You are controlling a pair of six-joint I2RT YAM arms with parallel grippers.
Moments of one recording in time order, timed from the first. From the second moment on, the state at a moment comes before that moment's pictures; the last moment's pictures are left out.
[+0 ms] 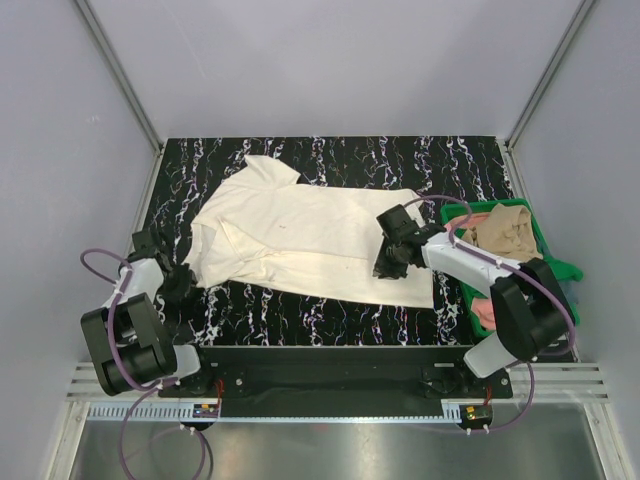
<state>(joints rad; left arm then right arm) 0.39 1.31 0.65 -0.60 0.02 -1.17 0.55 1.52 0.94 -0.54 0.03 0.86</state>
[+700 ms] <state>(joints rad) 0.30 1.40 0.89 -0.63 -0.23 -0.90 0.56 1.38 0.73 -0.70 0.12 0.87</state>
